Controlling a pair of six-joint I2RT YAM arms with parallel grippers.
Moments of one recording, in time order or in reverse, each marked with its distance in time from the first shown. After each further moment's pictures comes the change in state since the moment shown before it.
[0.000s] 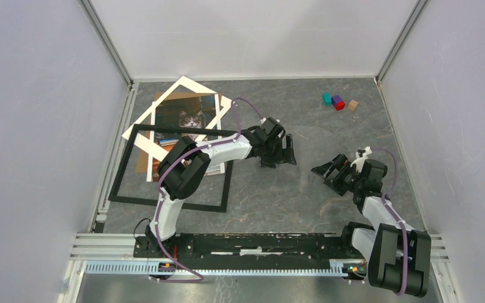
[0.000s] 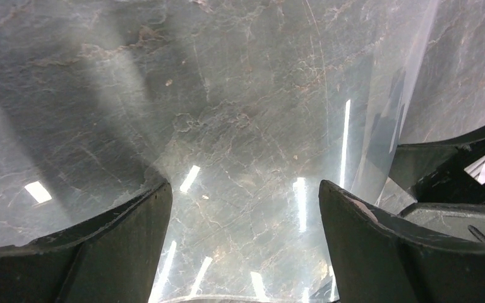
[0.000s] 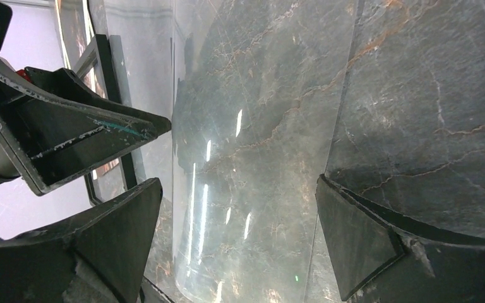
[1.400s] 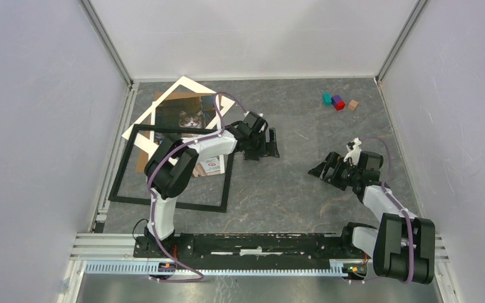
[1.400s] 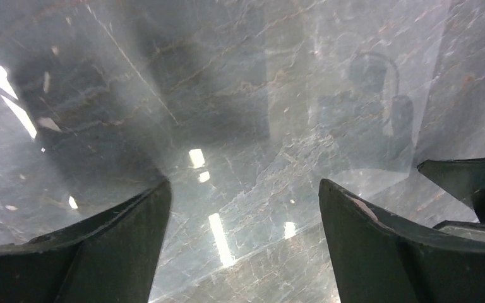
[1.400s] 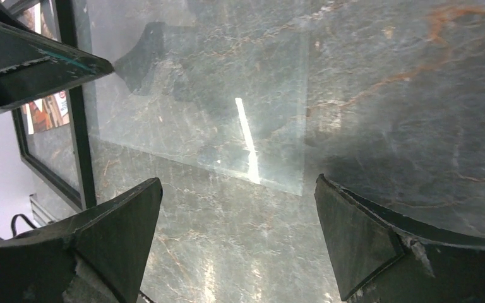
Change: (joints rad) left arm 0.126 -0.085 -0.108 0.016 -0.031 0.143; right arm 0.035 0.097 0.125 -0.163 0.014 -0.280
